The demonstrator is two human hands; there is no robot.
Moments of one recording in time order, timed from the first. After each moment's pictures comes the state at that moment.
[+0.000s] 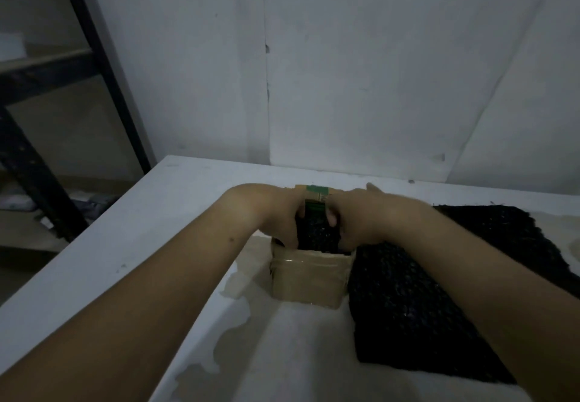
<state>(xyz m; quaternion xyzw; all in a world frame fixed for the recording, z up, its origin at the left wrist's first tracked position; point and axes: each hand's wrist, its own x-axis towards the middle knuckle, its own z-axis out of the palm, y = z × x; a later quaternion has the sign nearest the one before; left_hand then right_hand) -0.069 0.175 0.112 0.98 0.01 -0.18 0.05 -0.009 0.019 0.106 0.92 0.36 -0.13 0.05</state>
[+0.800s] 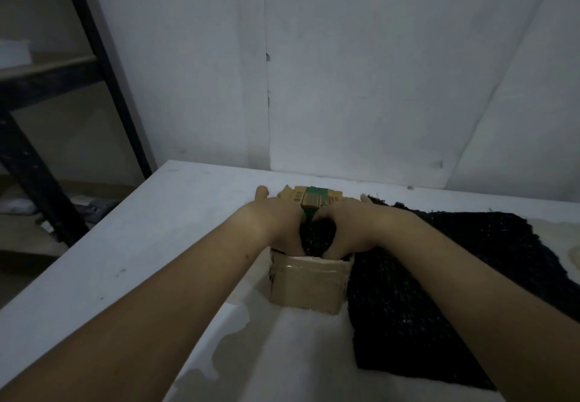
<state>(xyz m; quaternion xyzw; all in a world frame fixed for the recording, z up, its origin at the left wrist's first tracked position) -0.052 0.172 0.083 0.99 -0.01 -0.14 -0.04 0.002 0.026 0.090 0.92 0.36 -0.17 0.03</state>
